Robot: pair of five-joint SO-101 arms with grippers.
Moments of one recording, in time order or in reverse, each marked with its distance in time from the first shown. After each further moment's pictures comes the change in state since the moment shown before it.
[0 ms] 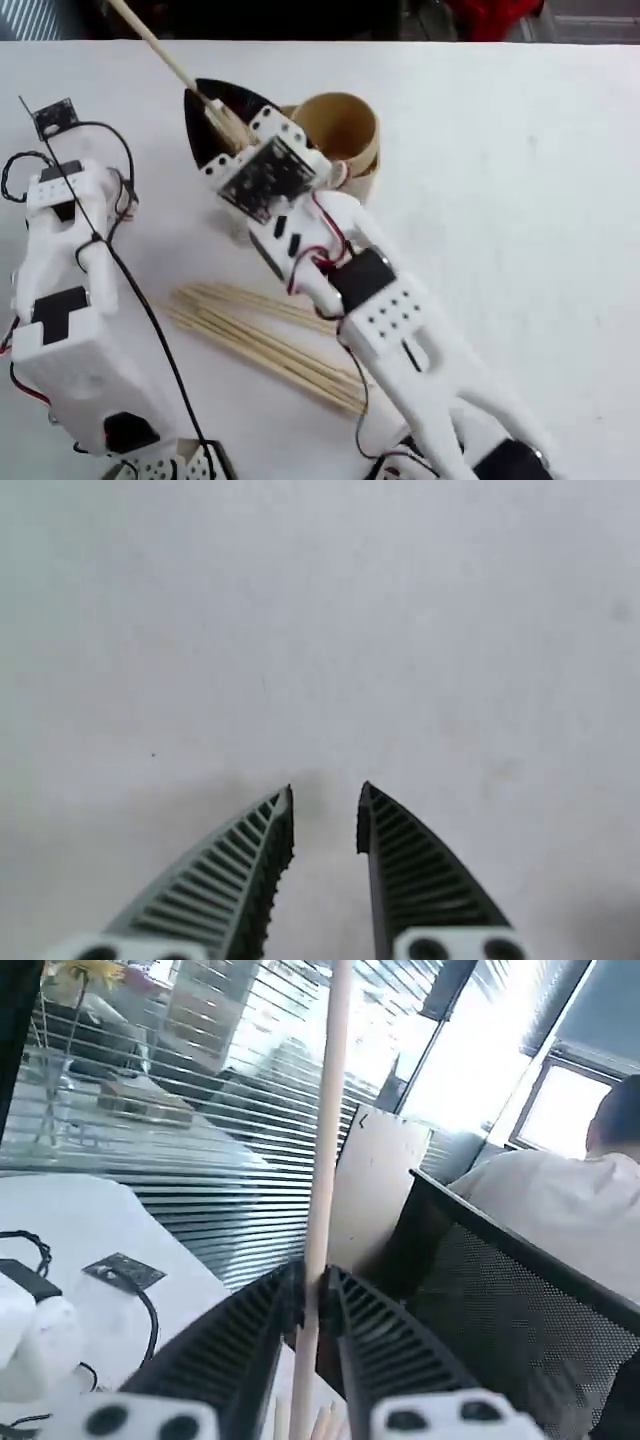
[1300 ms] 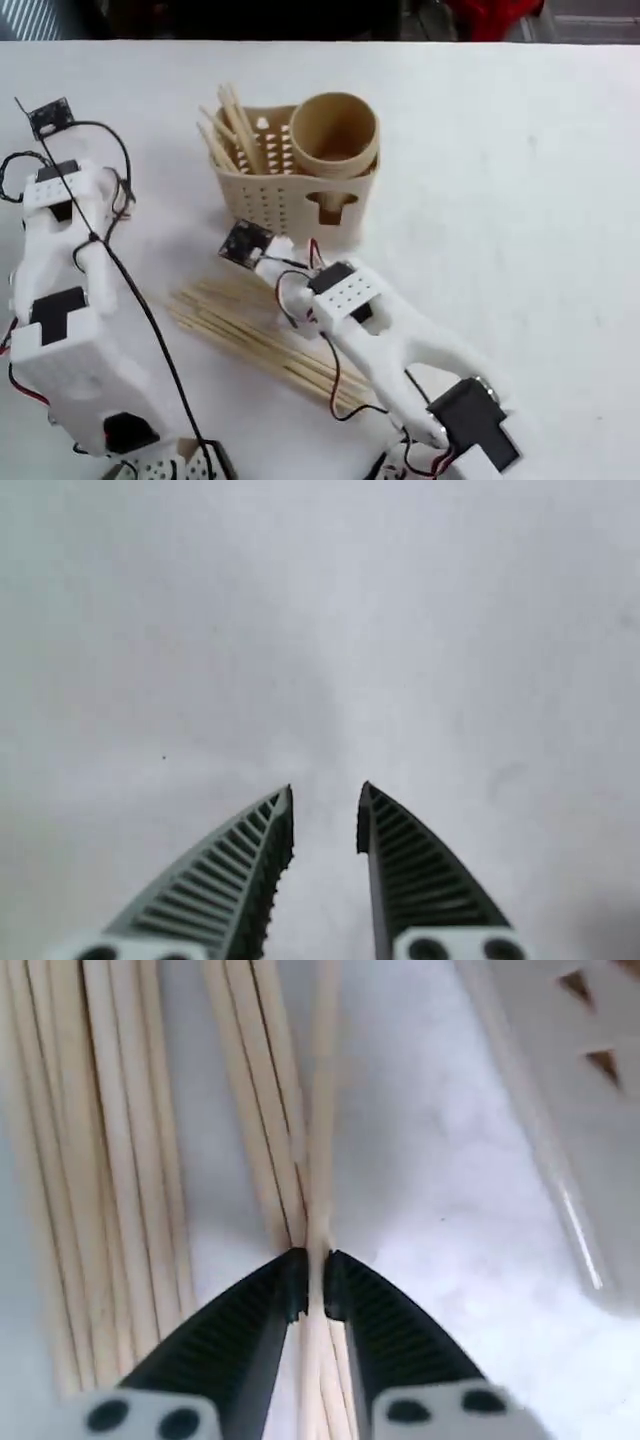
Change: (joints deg) left arm -0.5 0.0 -0.5 0.3 0.0; right arm 1.7 18.1 18.5 44.0 5.8
